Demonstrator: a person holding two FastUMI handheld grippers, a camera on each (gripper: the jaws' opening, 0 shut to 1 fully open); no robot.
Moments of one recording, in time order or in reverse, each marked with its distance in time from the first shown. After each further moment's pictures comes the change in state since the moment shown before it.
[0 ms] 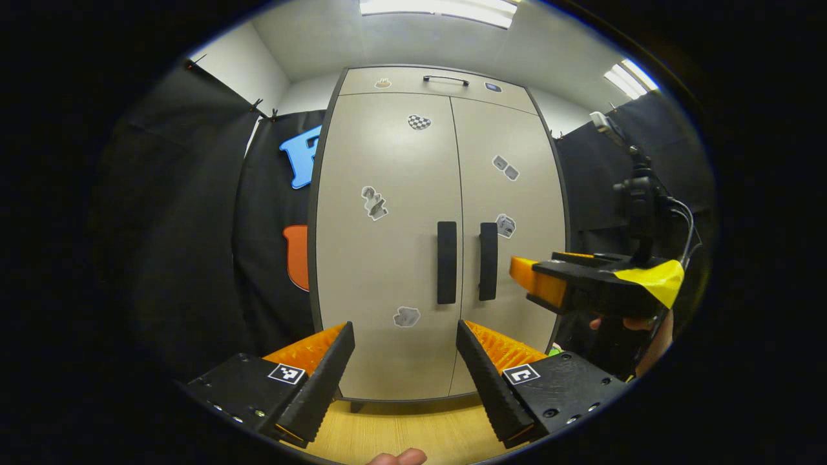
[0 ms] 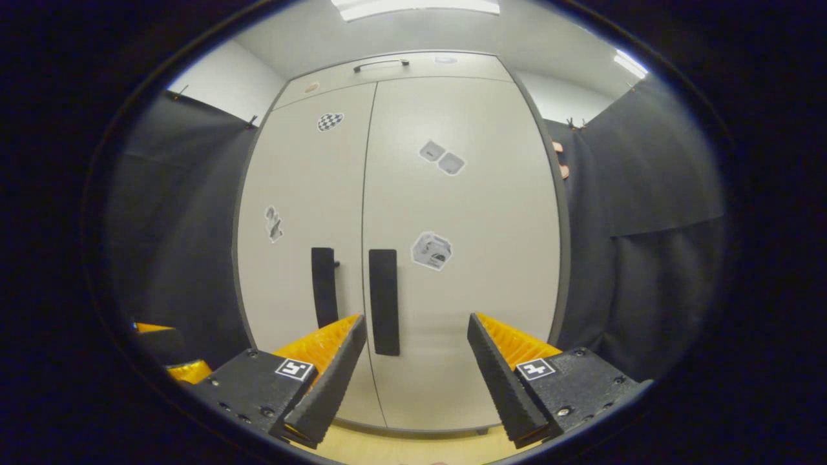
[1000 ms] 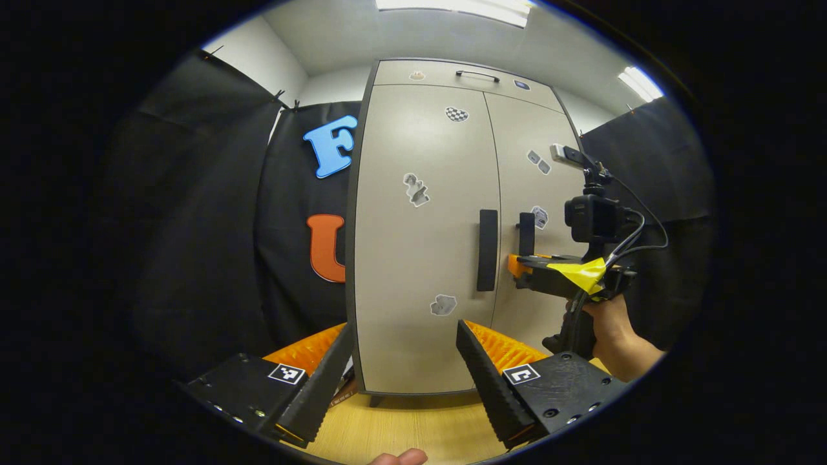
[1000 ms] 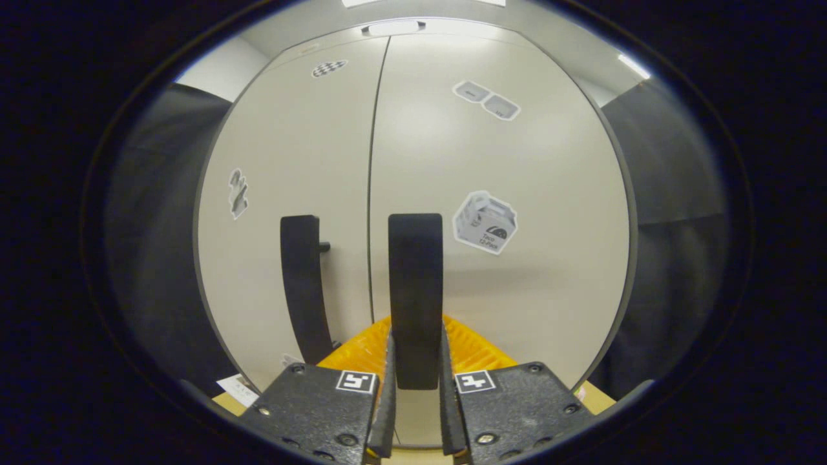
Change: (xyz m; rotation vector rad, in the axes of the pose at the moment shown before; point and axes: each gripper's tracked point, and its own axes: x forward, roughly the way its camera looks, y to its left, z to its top) left arm -0.002 0.045 -0.018 -0.037 0.032 0.054; right arm 0.077 0.022 -0.032 0.002 0.070 -0.047
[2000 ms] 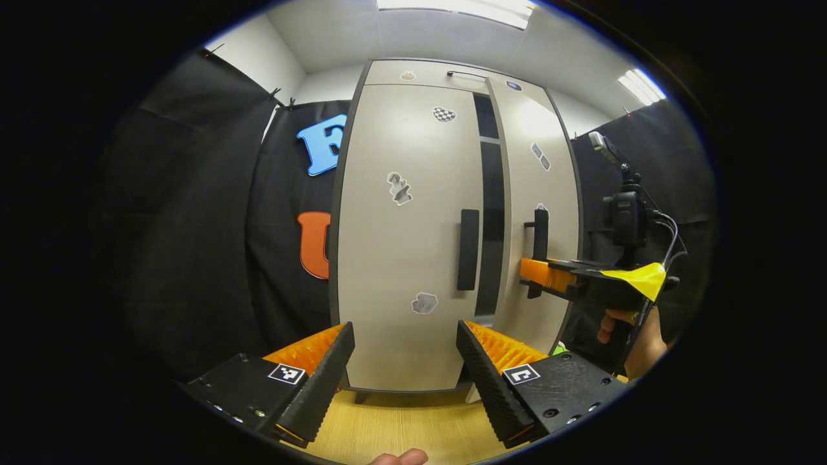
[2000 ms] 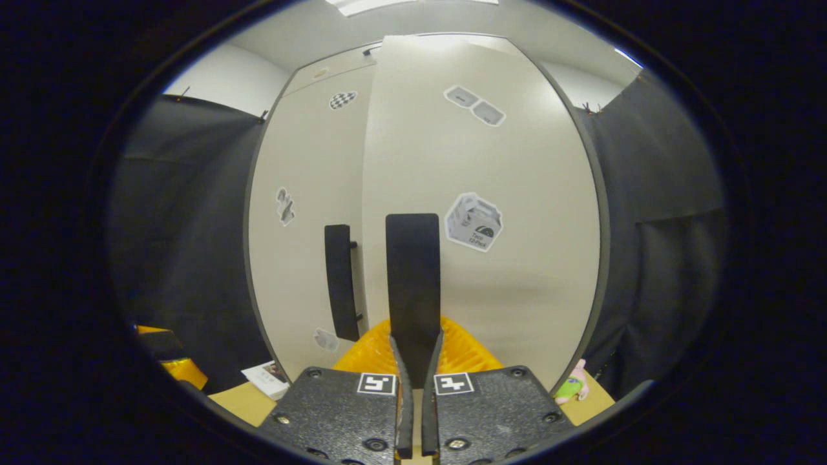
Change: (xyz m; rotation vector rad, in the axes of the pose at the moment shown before) left arm -0.009 -0.032 -0.001 -0.010 0.004 -0.033; right arm -0.073 -0.013 0.000 0.023 -0.008 0.149
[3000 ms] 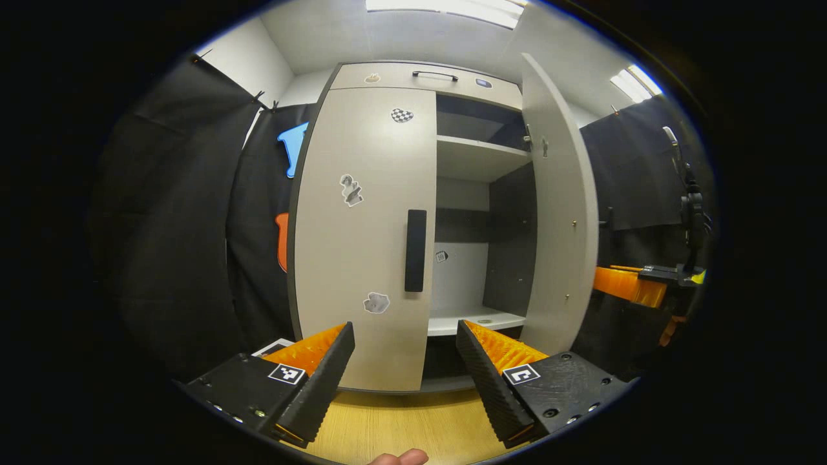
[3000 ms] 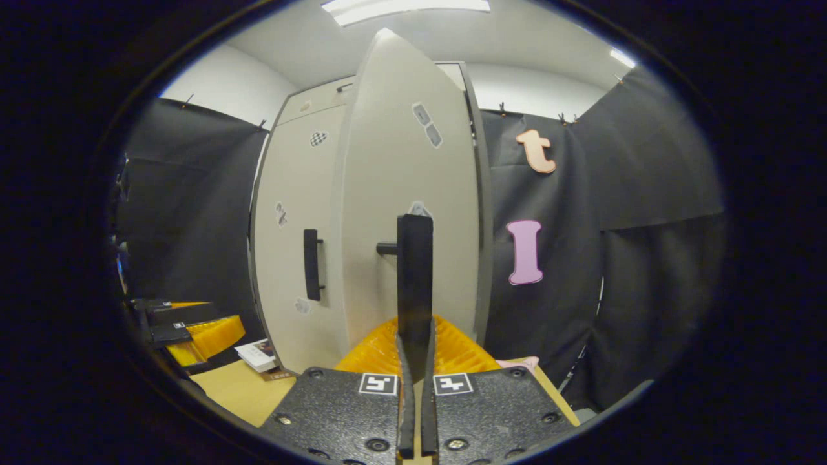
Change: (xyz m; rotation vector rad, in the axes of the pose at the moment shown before) left arm 0.002 -0.075 -0.001 -0.010 -0.008 -0.042; right arm -0.137 -0.111 0.003 -0.047 -0.010 -0.065
